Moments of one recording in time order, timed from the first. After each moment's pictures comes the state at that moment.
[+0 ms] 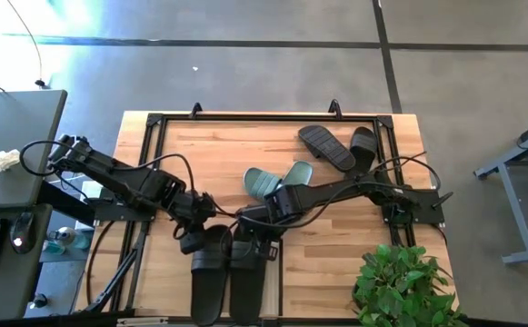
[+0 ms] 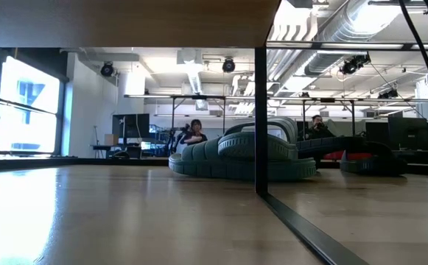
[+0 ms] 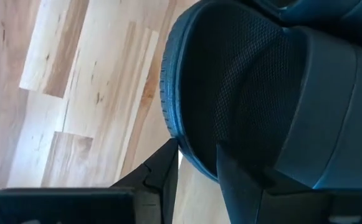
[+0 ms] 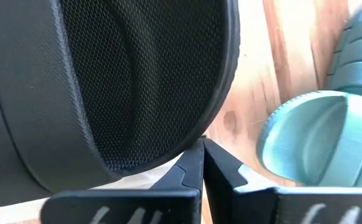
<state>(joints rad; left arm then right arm) -0.27 1.29 1.16 -1.01 0.14 -0.73 0.26 2.22 2.31 -1.38 -0.06 0.51</state>
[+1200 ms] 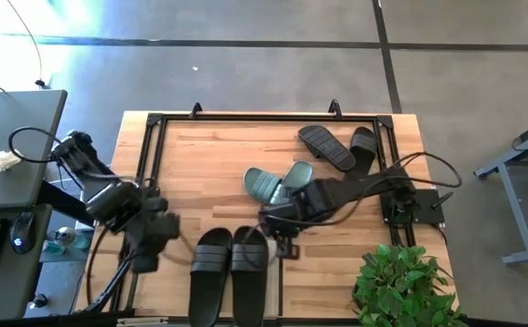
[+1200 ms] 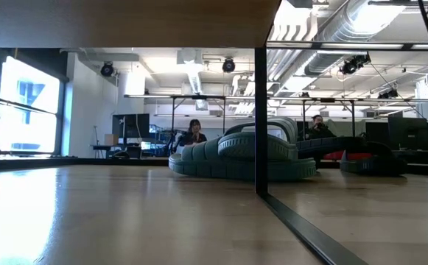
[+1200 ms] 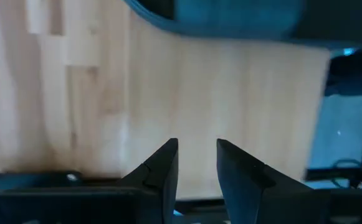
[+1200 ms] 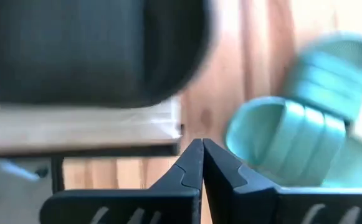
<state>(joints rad) -0.67 1.29 1.42 -1.42 0.01 -0.86 0.35 2.05 2.31 -1.44 0.06 0.32</state>
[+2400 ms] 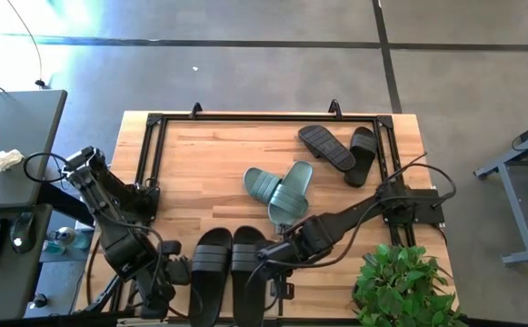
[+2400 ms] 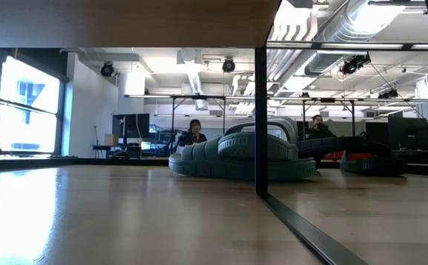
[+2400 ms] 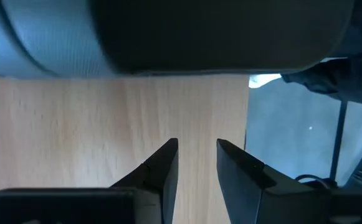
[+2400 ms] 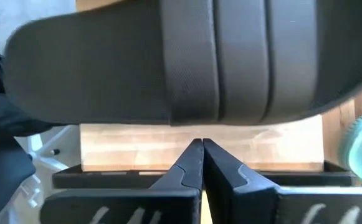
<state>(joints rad) -0.80 1.54 1.42 -1.09 0.03 -0.94 0.48 2.16 2.31 -1.27 -0.01 0.57</state>
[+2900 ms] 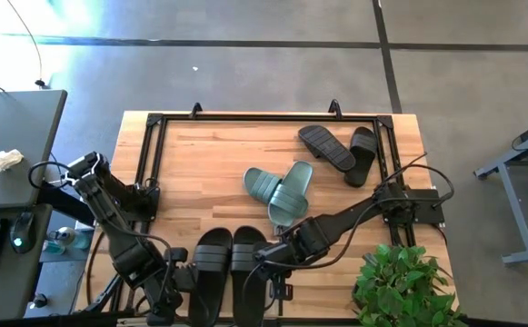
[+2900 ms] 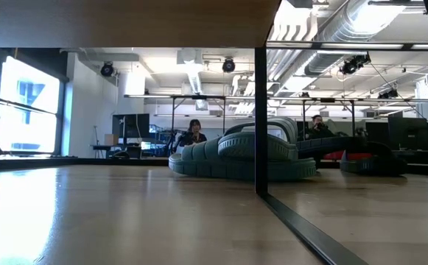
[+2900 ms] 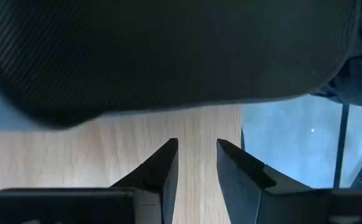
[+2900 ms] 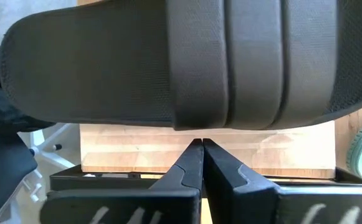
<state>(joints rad) -0.80 1.60 1.42 -1.02 0.02 -0.91 0.48 2.17 2.31 -1.26 -0.03 0.56</state>
